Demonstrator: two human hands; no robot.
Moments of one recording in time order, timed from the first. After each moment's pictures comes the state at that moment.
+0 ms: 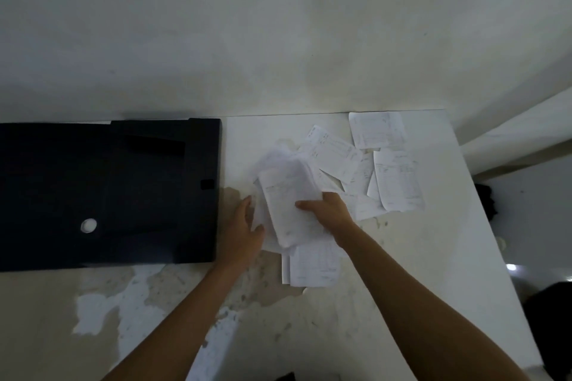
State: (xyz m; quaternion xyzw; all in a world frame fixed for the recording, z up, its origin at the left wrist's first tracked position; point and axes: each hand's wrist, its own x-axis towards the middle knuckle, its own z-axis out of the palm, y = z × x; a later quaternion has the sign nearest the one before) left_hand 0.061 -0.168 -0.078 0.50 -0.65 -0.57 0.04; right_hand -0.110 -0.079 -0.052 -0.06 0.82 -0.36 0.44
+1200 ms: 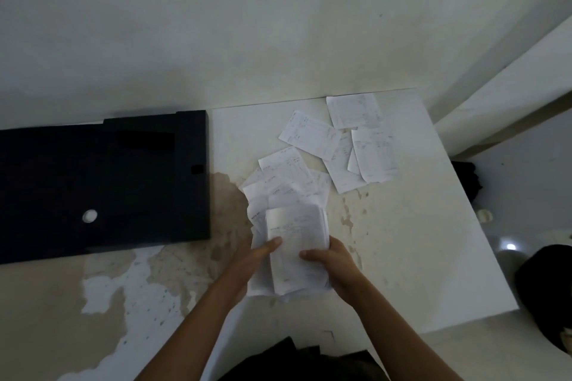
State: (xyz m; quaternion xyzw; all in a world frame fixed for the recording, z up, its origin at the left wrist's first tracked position) left_hand 0.106 -0.092 -0.058 0.47 -0.44 -0.76 -0.07; right_hand -0.021 0.054 -0.056 0.00 0.71 -0.49 0.51
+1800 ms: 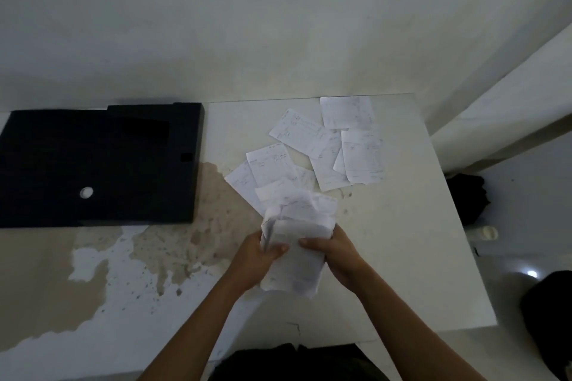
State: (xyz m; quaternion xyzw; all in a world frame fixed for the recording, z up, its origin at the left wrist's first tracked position) left_hand 0.073 -0.029 -0.036 0.42 -0.63 -0.65 0.01; right_hand -0.075 0.092 -0.034 -0.12 0.62 -0.57 0.53
